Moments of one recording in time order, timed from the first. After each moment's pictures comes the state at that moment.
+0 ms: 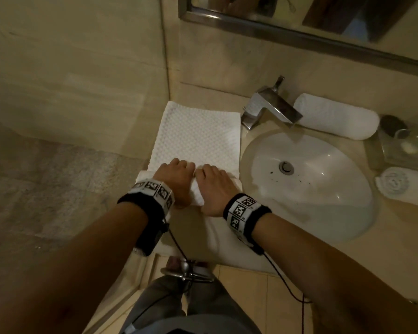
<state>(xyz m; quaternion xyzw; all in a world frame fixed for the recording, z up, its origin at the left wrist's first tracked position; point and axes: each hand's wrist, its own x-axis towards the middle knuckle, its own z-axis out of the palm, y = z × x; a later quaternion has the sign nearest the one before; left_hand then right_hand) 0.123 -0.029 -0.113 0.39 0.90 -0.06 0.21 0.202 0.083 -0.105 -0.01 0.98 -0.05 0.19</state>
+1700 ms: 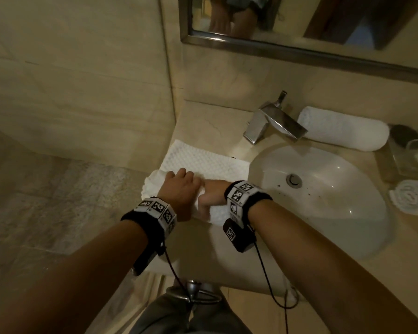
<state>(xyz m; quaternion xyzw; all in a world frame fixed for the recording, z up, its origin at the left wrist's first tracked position) 0.113 -0.027 -0.105 0.44 0.88 -0.10 0.13 0.150 0.096 -0.066 0.10 0.87 -0.26 0.40</state>
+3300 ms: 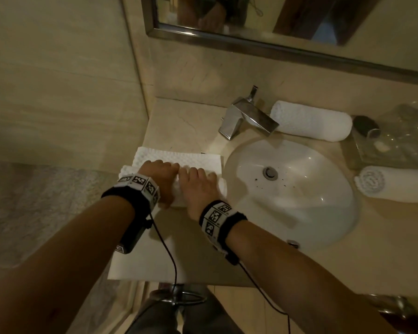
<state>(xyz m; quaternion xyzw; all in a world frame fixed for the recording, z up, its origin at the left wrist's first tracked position) 0.078 0.006 -0.095 0.40 0.88 -0.15 0.22 0.175 0.086 -0.103 0.08 0.98 -0.01 0.17</state>
